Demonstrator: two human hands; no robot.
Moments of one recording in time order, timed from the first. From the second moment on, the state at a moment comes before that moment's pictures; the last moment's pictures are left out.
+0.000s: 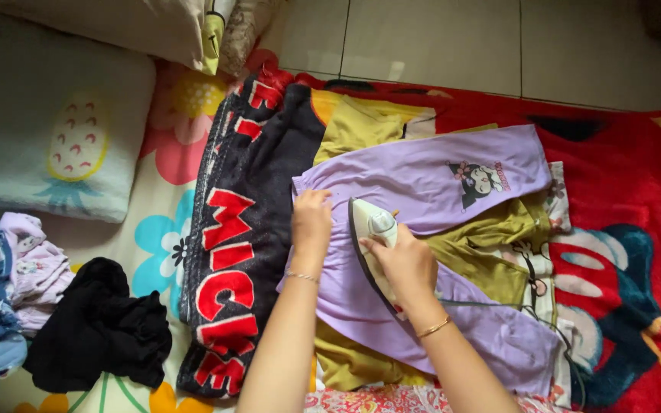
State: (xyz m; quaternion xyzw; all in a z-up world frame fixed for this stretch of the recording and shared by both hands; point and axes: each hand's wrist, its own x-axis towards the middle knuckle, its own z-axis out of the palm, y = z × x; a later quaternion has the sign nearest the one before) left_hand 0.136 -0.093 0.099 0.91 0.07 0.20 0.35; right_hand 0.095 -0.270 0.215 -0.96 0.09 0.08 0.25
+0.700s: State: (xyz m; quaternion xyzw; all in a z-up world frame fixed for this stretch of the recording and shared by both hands) left_hand 0.165 -0.082 0.059 0.85 0.20 0.21 0.44; right_hand 0.097 -0.266 0.215 -0.96 0.10 0.13 0.24
